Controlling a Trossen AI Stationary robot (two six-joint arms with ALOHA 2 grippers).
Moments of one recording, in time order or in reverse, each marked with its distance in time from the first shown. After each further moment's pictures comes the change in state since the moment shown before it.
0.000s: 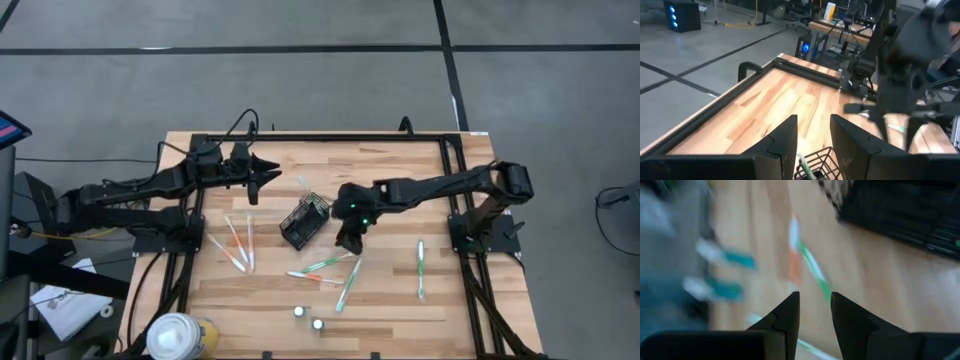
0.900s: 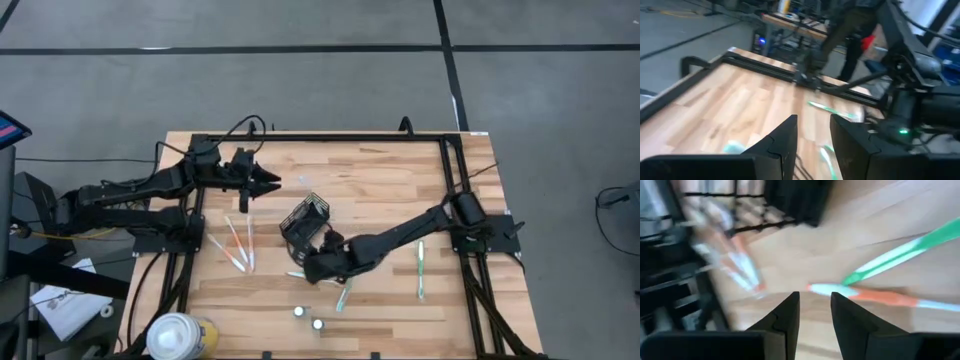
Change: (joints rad) left arm 0.001 -0.013 0.000 0.001 0.273 -0.036; right arm 0.315 0.445 0.460 -0.133 0.705 1.698
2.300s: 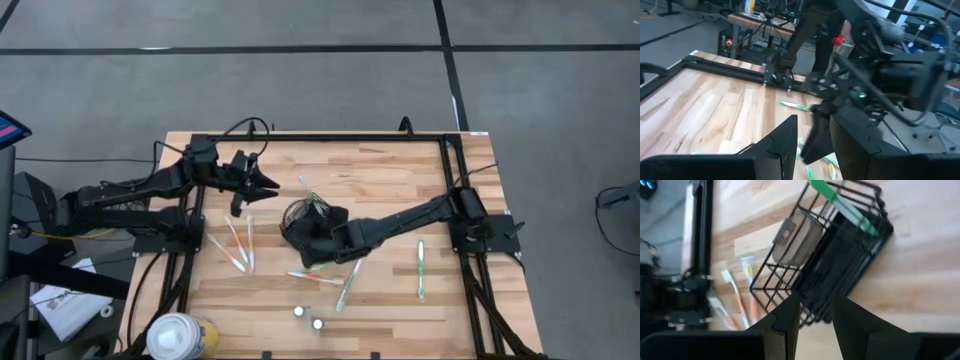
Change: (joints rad) left arm 0.029 -0.005 0.000 0.028 0.188 0.017; right arm -0.060 -0.024 0.158 -0.326 0.282 -0.255
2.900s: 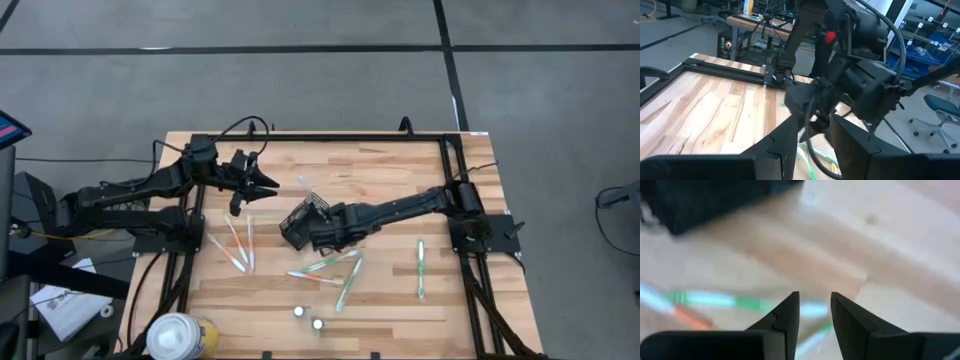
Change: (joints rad) left arm 0.016 0.000 0.000 0.001 0.018 0.023; right arm -0.092 0.000 -0.002 -0.403 -0.430 -0.612
